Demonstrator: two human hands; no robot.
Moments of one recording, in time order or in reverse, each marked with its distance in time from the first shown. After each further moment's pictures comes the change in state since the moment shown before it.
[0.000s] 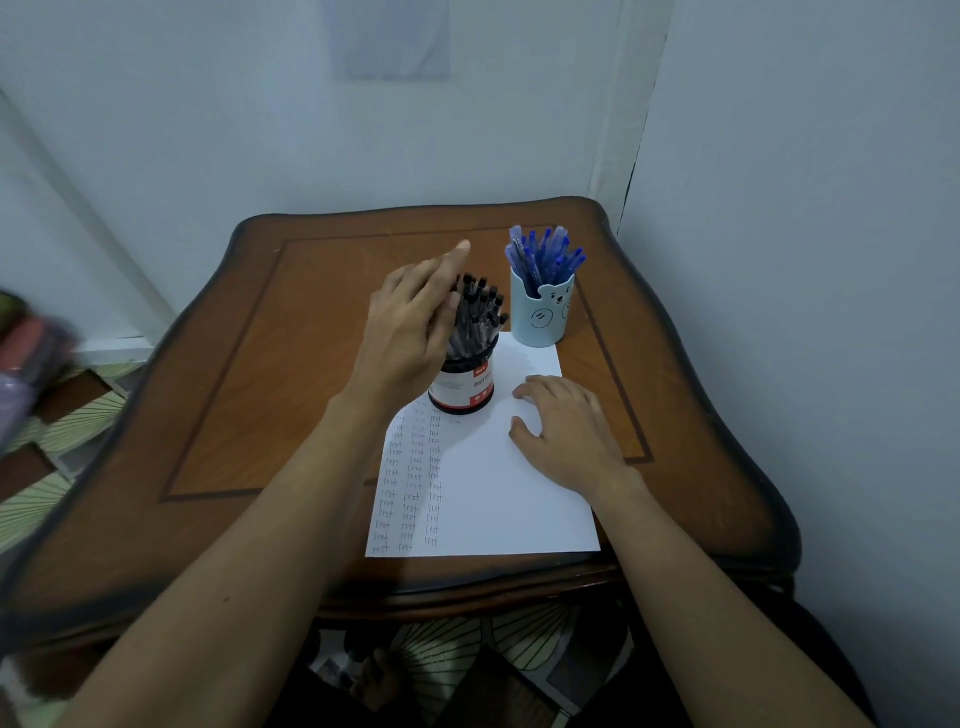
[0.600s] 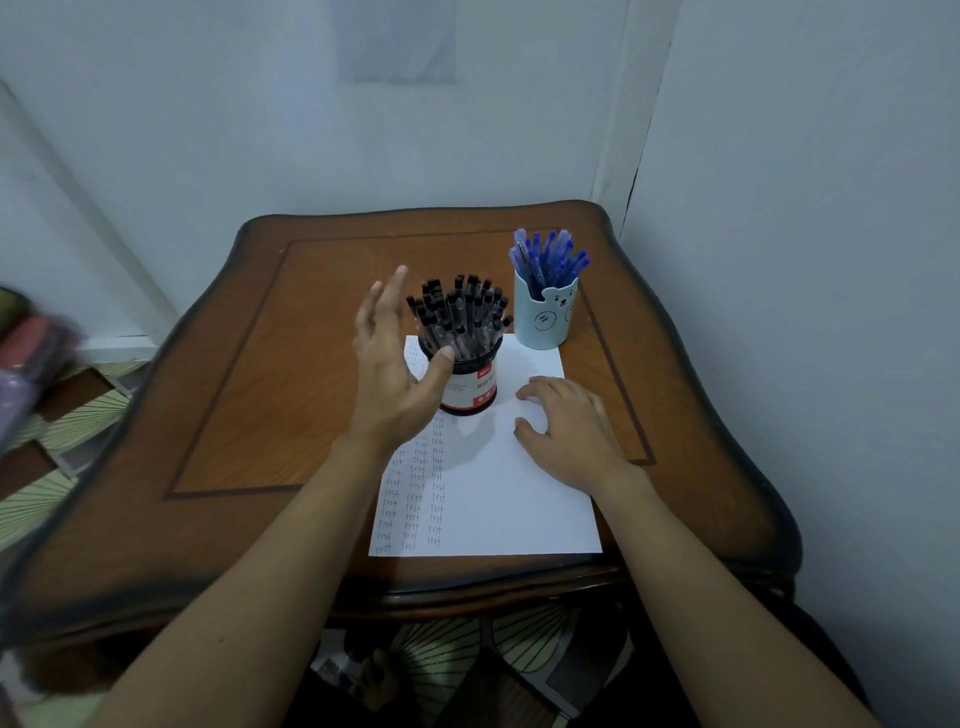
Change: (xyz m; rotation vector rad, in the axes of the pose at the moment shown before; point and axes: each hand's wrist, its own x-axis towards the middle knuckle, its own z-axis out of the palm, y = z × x) left_hand -0.041 0.009 -0.003 -0.278 0.105 -0.329; right_hand 0.002 -0.001 -0.005 0.059 -0.033 0.039
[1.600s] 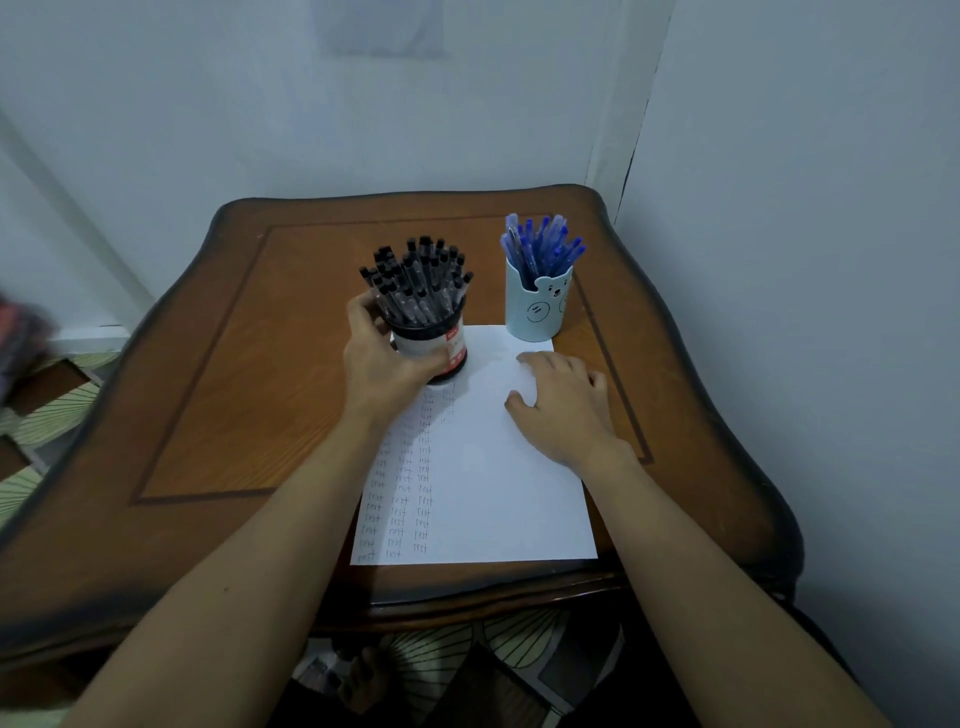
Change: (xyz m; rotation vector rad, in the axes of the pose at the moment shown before) left_hand 0.017 -0.032 0.026 -0.117 -0.001 -0.322; right_hand 0.025 -0.003 -0.003 -0.099 0.001 0.128
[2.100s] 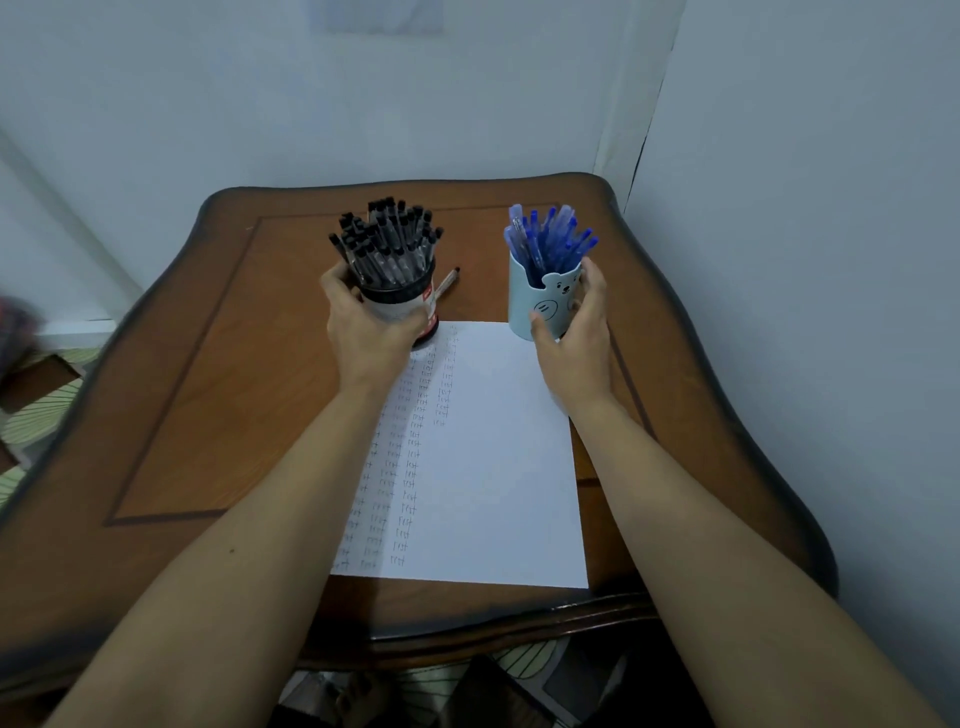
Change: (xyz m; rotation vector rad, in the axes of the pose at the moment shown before) left_hand 0.048 -0.017 0.010 0.012 0.200 -0.025; right_hand 0.072 0.008 0.012 0.764 0.424 0.057
